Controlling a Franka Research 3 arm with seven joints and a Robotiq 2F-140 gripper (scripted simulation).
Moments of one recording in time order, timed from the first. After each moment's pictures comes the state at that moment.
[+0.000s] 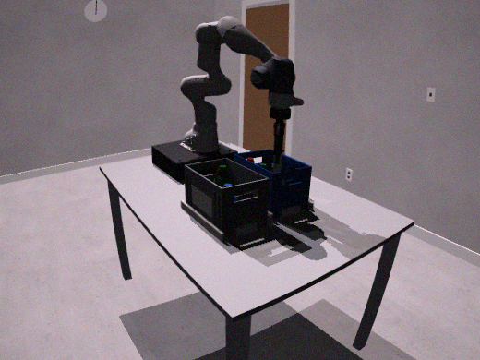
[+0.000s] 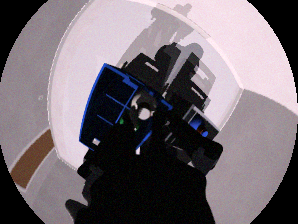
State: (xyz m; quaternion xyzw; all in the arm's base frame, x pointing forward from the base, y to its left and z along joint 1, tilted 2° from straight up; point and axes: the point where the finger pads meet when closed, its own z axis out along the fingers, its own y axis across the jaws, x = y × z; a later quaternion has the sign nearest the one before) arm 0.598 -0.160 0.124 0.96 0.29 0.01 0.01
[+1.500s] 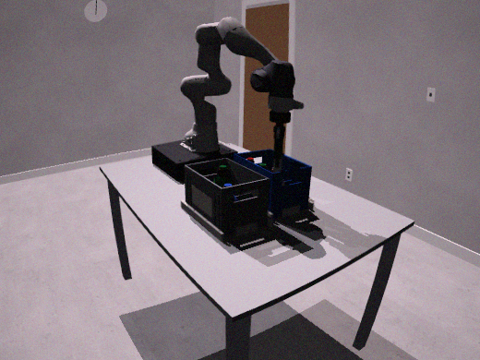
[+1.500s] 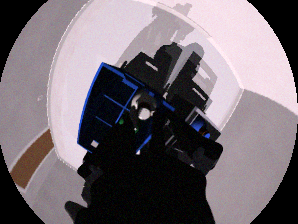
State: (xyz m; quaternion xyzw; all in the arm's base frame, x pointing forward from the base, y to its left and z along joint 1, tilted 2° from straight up) arm 0.598 -0.160 0.111 0.96 0.29 0.01 0.01
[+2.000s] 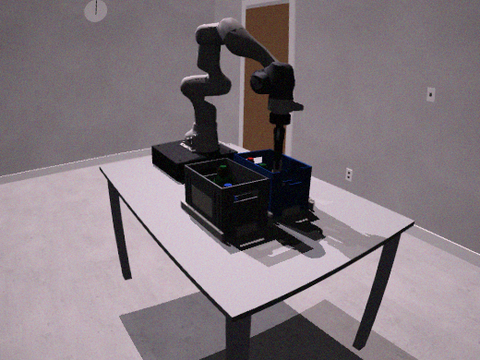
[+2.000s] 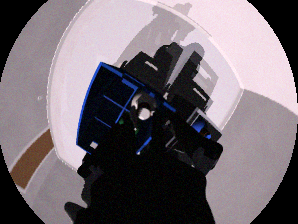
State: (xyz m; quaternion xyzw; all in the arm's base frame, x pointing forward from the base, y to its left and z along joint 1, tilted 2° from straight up) arm 0.598 -0.160 0.105 0.96 0.29 0.01 0.01
